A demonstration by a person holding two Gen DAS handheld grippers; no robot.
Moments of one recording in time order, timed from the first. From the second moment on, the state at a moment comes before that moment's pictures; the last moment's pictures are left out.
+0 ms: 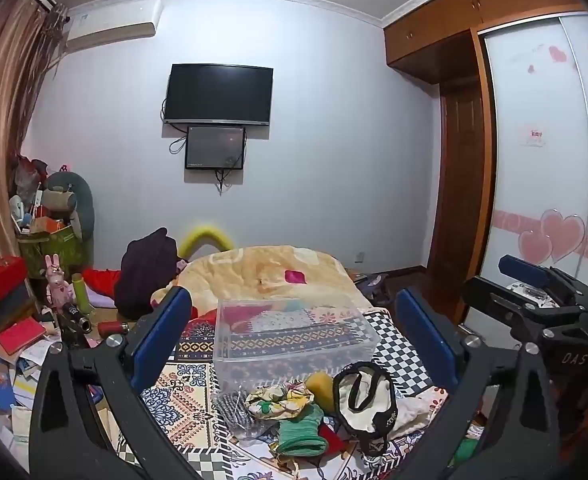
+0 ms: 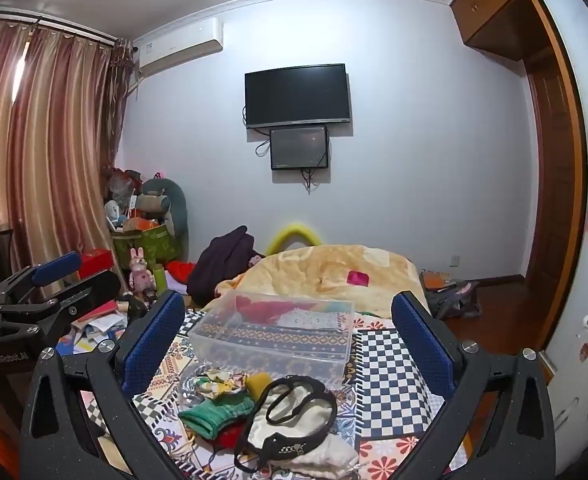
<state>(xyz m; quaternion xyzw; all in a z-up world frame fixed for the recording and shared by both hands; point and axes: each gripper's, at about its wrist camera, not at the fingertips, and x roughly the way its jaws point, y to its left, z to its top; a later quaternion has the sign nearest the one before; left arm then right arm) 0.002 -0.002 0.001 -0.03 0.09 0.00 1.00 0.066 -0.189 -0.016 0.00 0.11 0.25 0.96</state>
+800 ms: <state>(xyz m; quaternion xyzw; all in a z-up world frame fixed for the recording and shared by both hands) -0.003 -0.006 -0.001 -0.02 0.09 0.00 1.00 0.063 -0.190 -0.016 -0.01 0.09 0.24 0.96</state>
